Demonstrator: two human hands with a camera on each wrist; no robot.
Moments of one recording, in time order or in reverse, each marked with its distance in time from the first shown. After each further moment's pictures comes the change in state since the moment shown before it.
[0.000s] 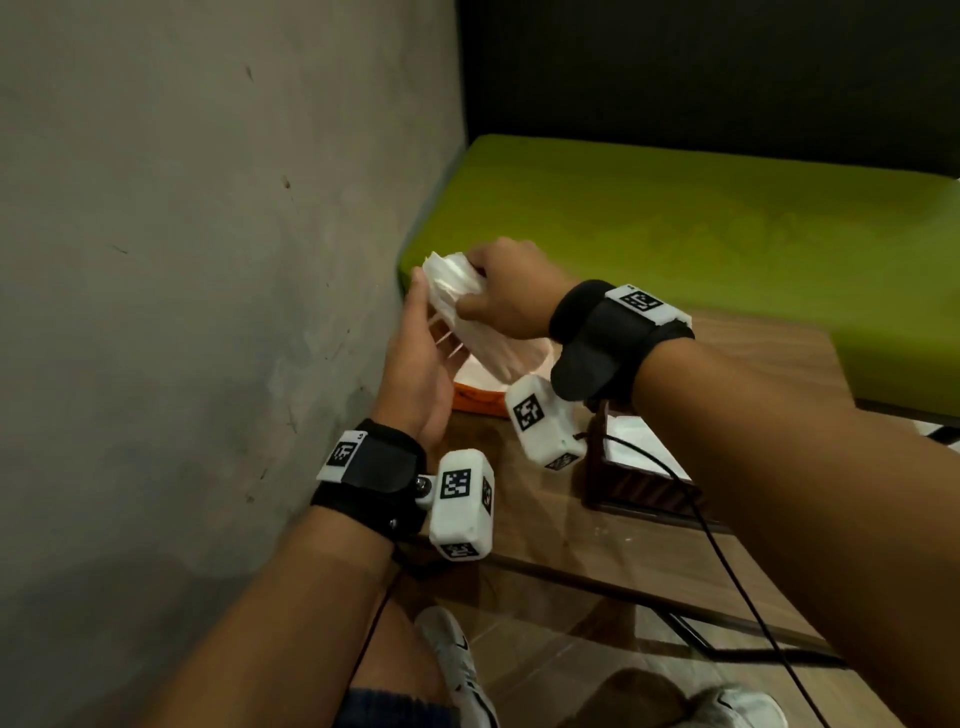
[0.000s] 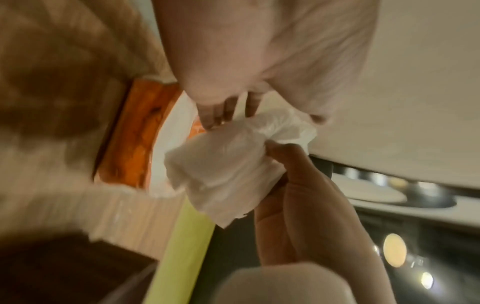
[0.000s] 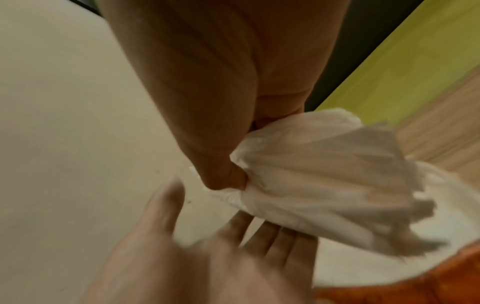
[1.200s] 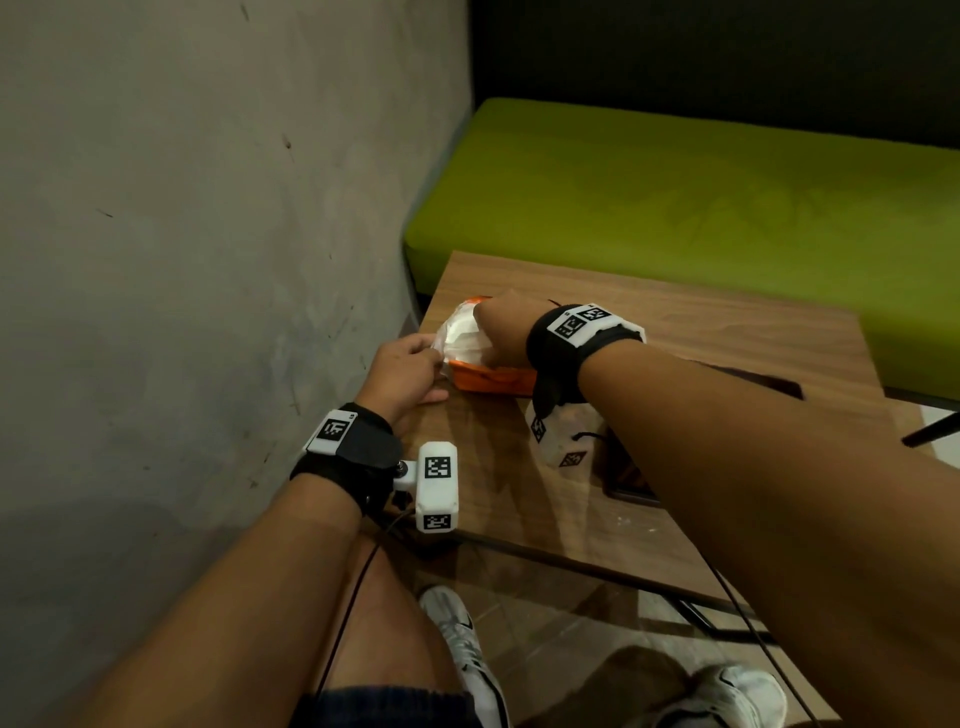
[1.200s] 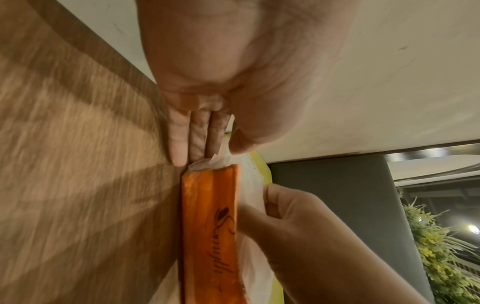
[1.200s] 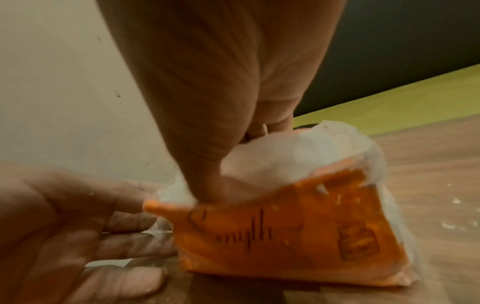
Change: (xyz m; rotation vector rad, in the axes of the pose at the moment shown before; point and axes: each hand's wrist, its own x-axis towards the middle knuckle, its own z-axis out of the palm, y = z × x) left_hand 0.052 -0.033 -0.087 0.654 0.115 -0.186; right_hand 0.041 0.031 0.087 -0.424 -0.372 0.023
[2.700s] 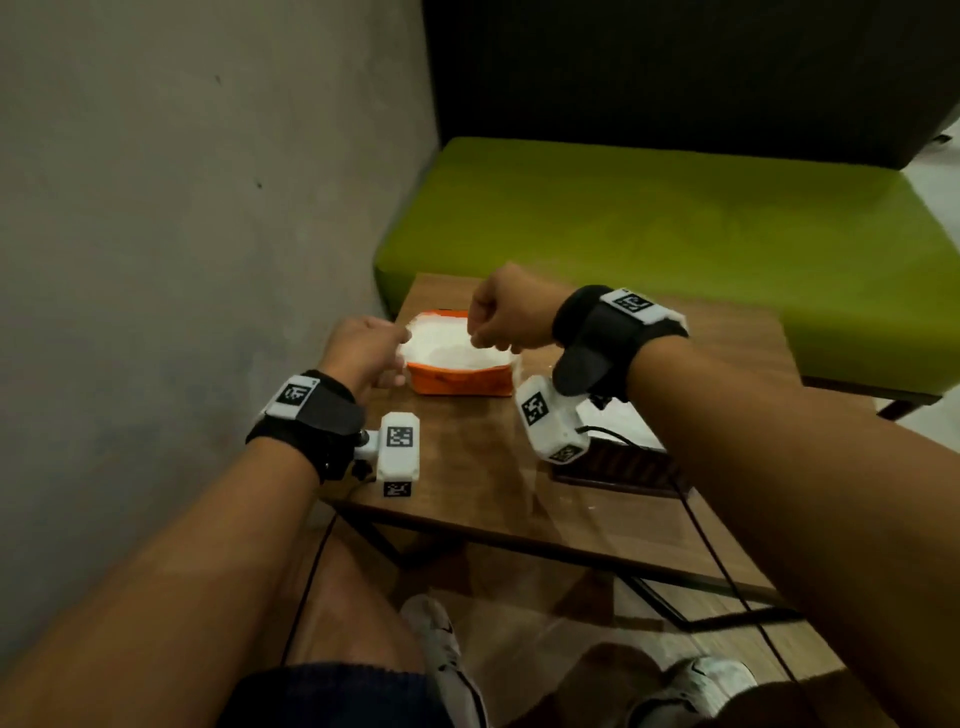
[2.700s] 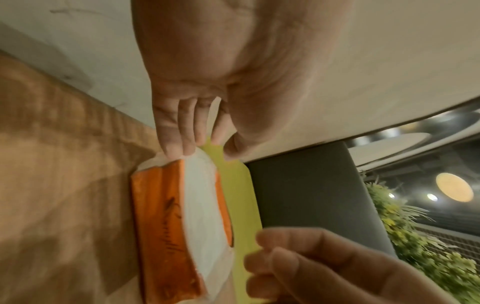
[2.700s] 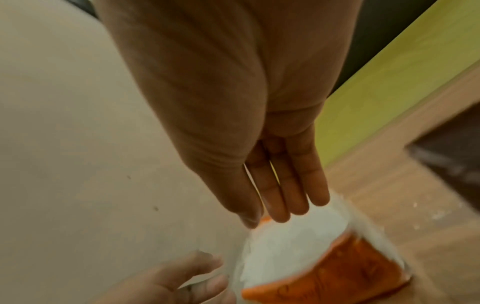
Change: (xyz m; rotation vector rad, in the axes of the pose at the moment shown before) left_hand -0.039 0.058 0.016 0.105 0.145 0.018; right_hand -0.100 0.041 -0.043 0.614 0.108 0.043
